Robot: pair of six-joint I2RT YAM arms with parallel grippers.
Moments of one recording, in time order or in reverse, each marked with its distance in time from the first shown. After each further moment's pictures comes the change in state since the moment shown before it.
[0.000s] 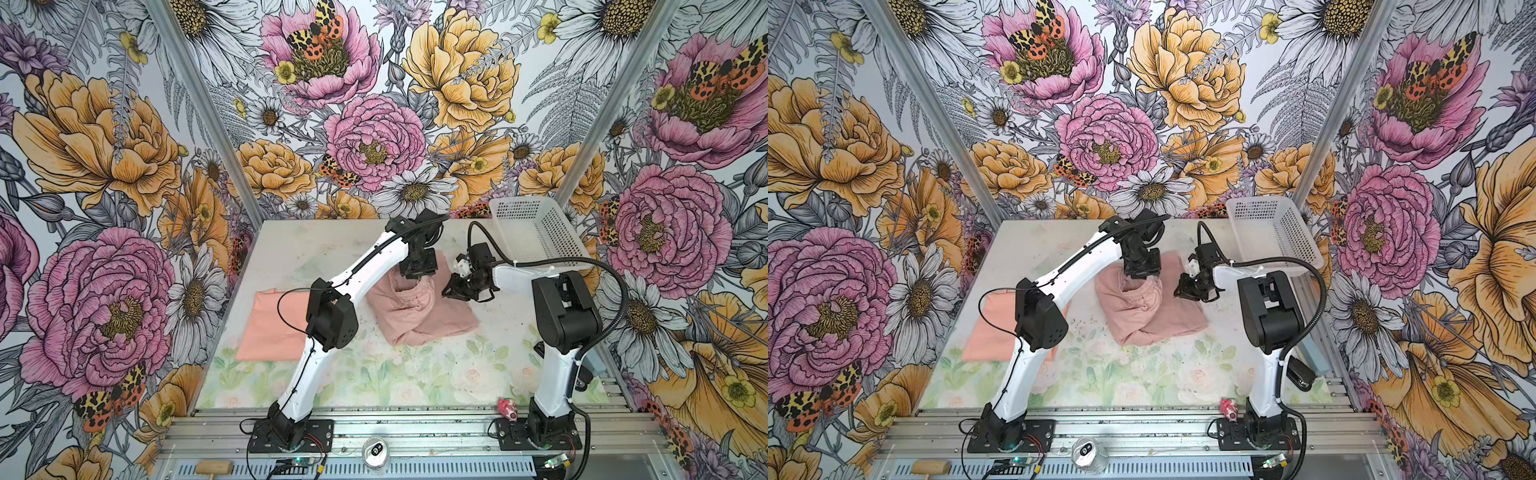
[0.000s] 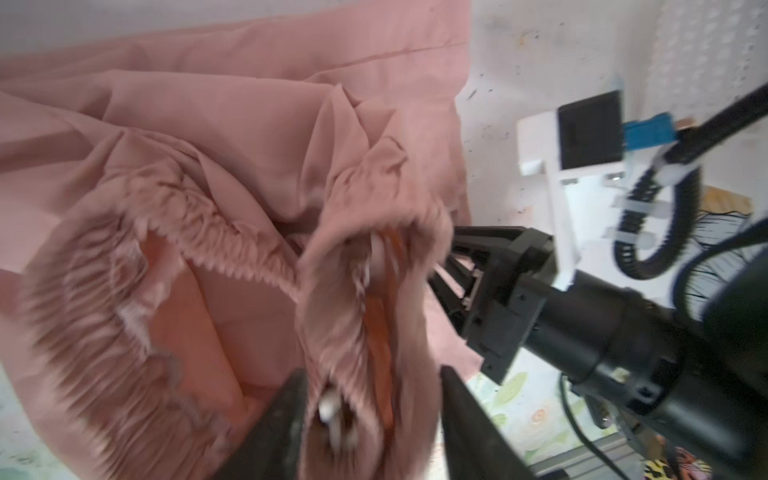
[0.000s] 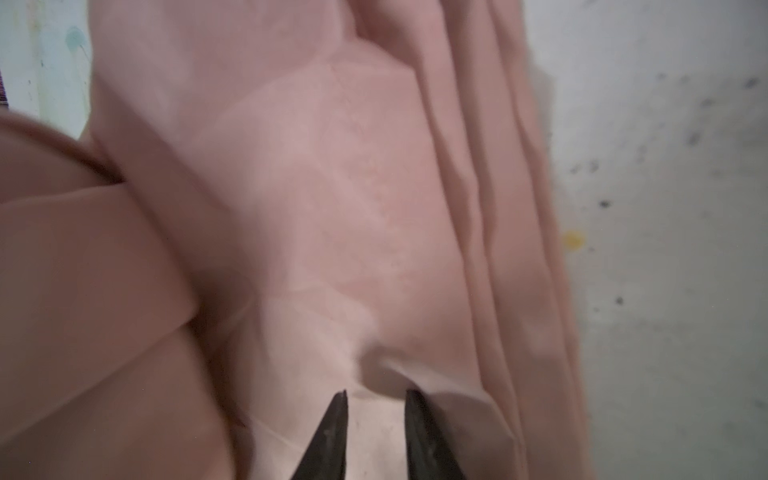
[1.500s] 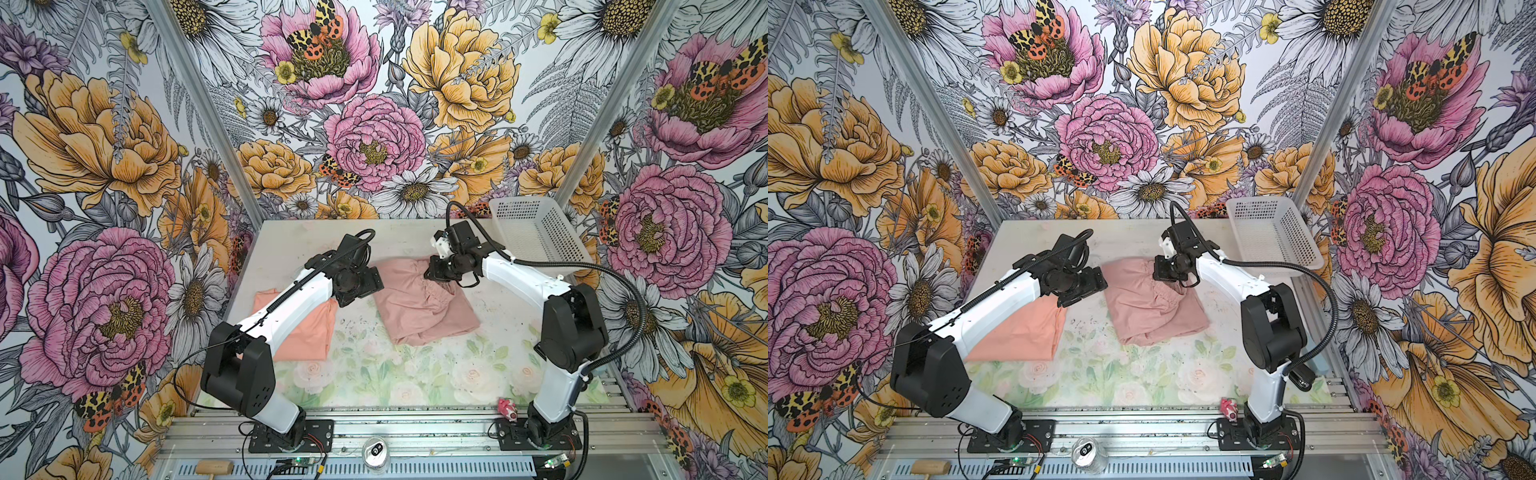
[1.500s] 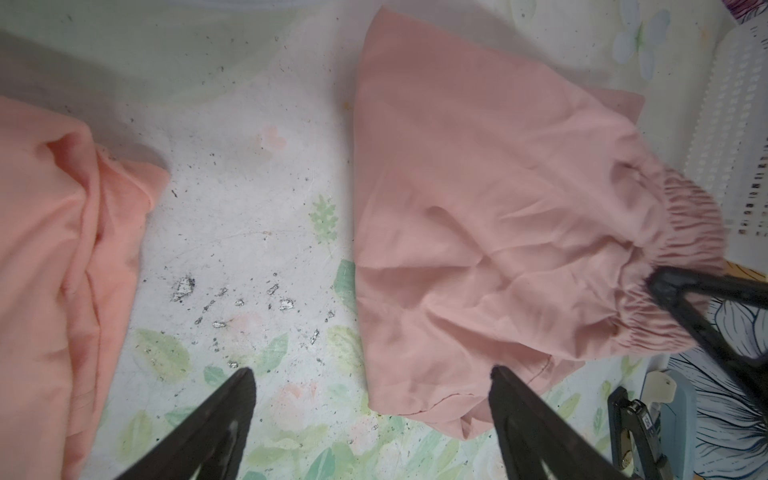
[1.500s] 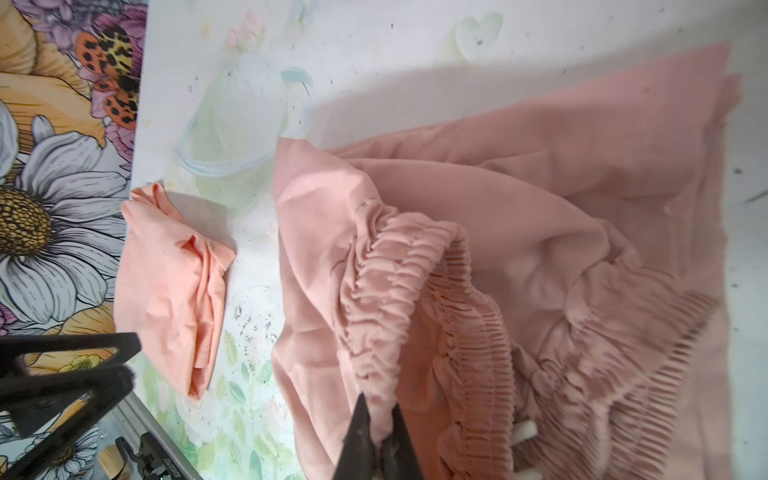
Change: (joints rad) left arm 0.267 -0.768 -1.153 0.475 -0.011 -0.004; right arm 0.175 -0.185 0.229 -0.209 0.091 0.012
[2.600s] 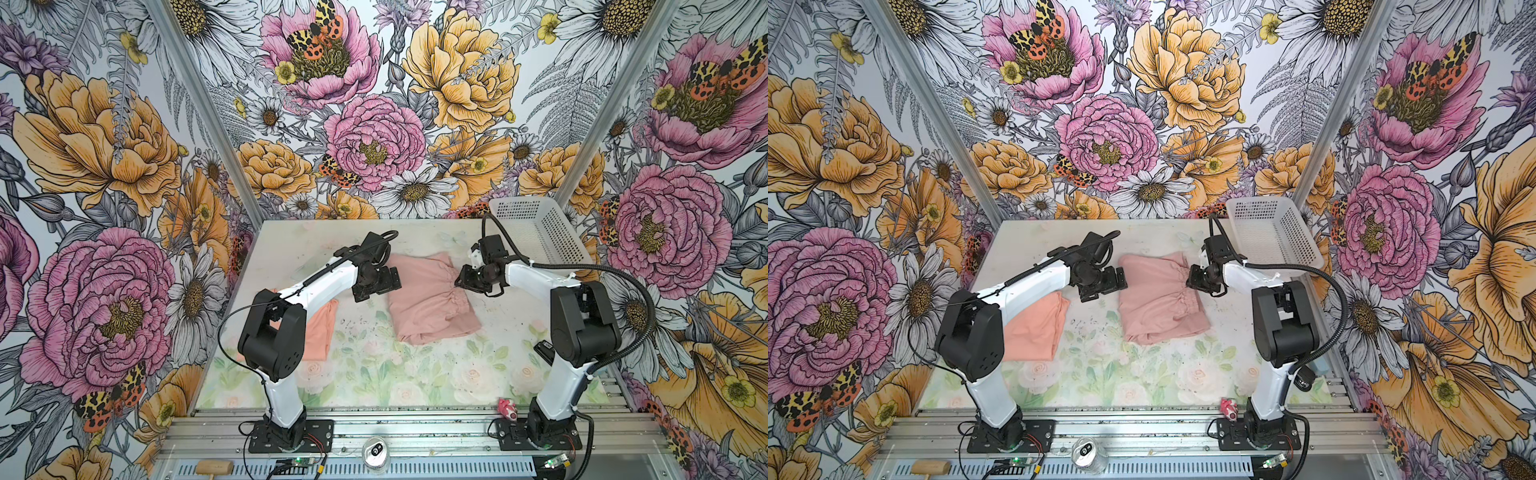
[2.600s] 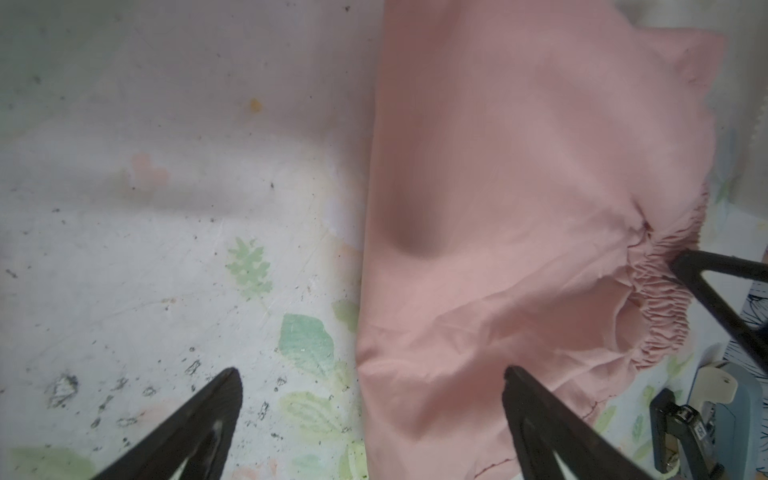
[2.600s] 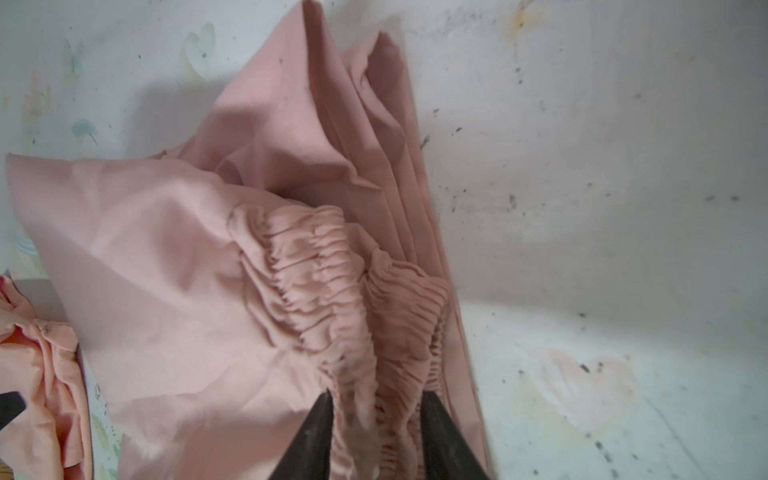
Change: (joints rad) left arm -0.055 0.302 0.170 0.051 0.040 0.082; right arm -0.210 0.006 -0.209 0.098 0.089 -0.019
